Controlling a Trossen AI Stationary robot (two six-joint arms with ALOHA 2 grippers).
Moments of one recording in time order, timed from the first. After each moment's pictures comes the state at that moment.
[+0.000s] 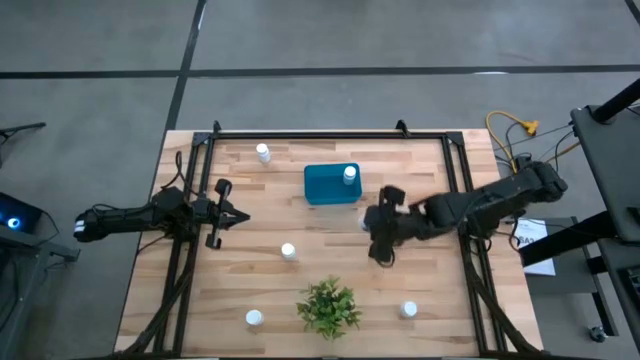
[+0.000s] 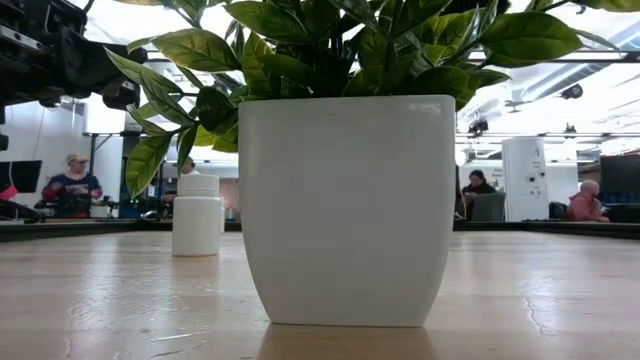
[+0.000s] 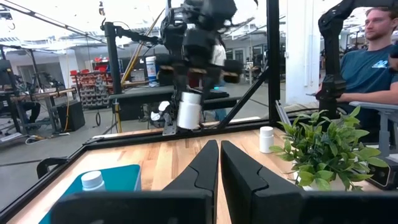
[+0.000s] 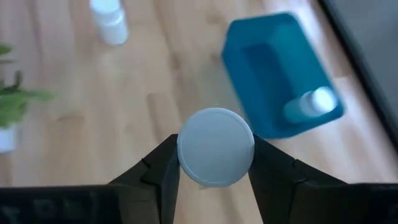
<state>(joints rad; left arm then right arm) 0.08 0.06 0.01 0.15 0.20 0.06 0.28 1.44 1.24 -0.84 0.45 0.40</state>
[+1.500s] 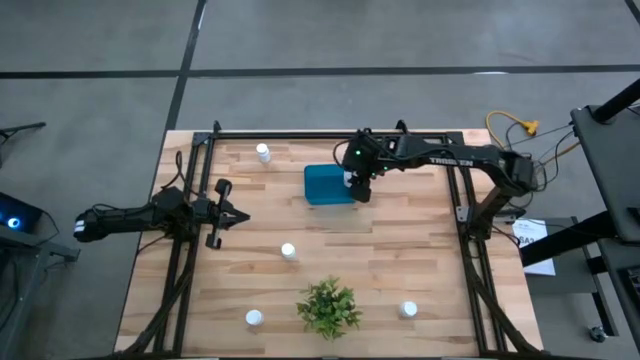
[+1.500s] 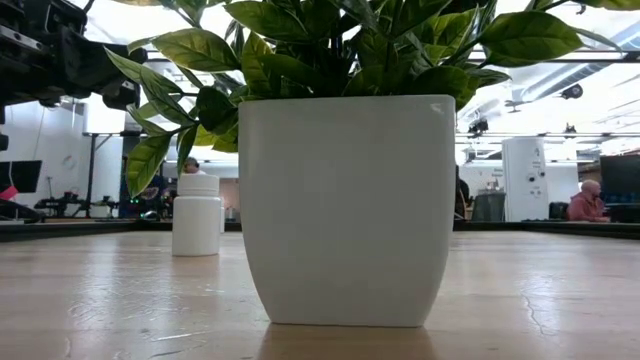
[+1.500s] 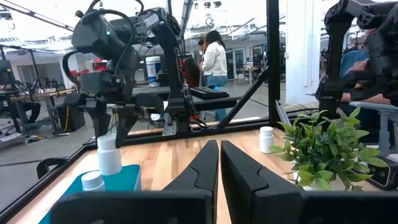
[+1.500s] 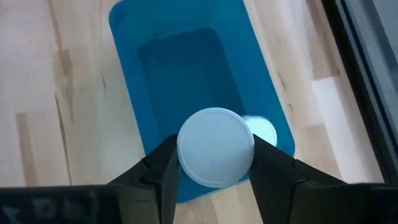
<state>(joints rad) 0.08 0.06 0.01 0.15 0.20 0.06 -0.33 1.67 1.30 -0.67 0.01 -0.09</state>
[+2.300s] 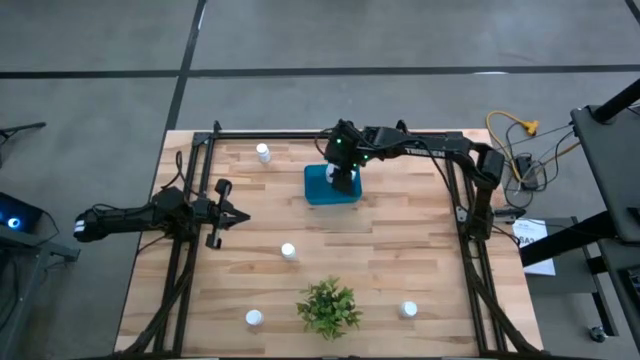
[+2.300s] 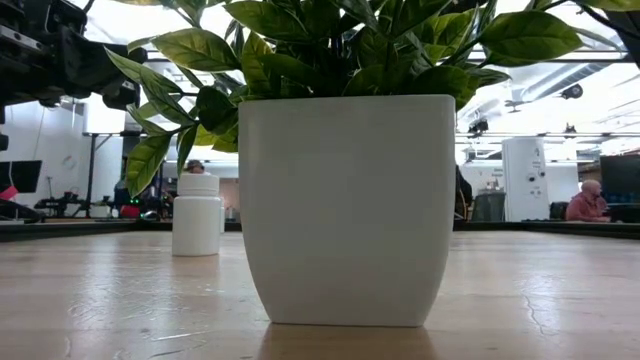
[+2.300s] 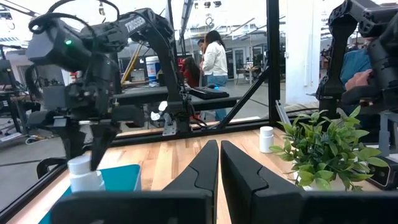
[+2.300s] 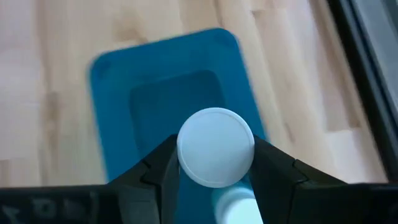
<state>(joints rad) 0.08 0.06 0.01 0.15 0.20 0.06 -0.39 1.89 1.50 -0.63 -0.11 -0.15</state>
